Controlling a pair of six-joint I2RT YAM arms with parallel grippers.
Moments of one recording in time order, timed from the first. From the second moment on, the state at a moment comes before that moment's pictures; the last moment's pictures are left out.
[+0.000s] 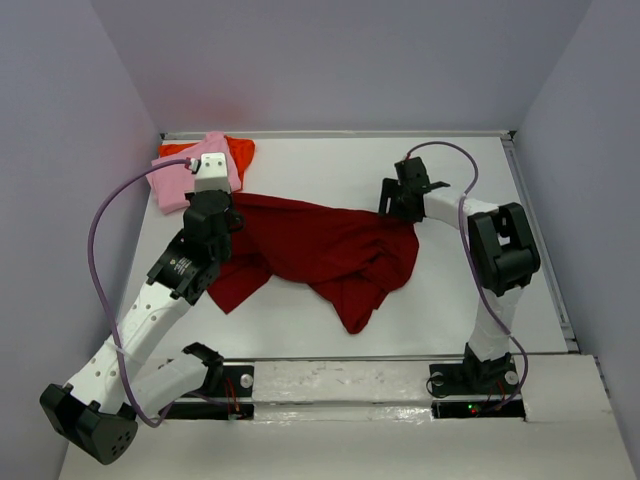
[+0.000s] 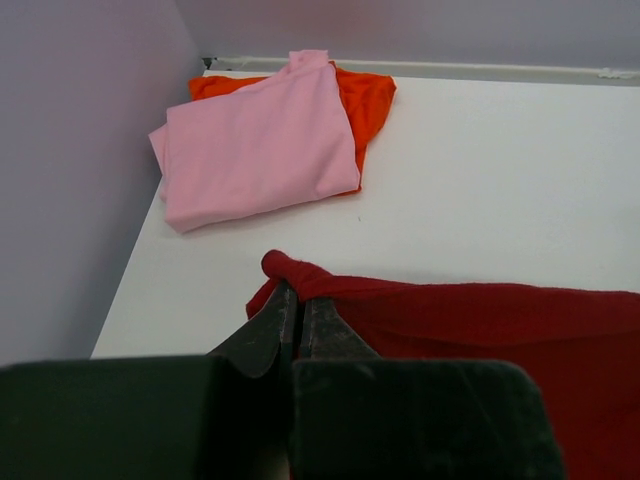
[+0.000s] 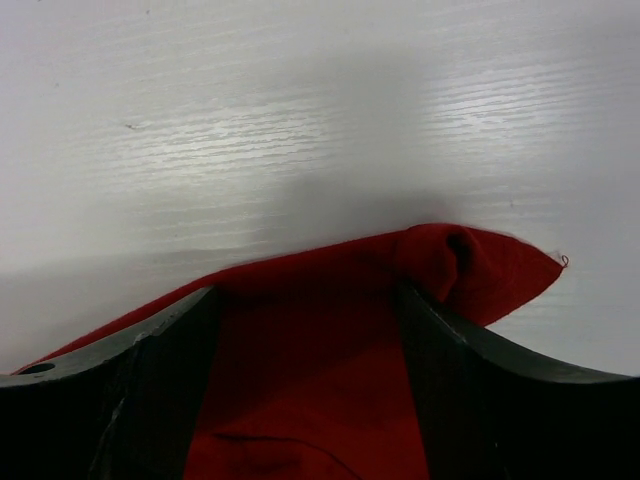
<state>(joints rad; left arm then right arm) -0.50 0.91 0.96 -0.31 -0.67 -0.08 0.31 1.97 1.33 -0.29 0.12 0.41</state>
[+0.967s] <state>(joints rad) -0.44 0.97 1.02 -0.37 -0.80 -0.06 0.21 1.96 1.33 -0.34 0.17 0.41</state>
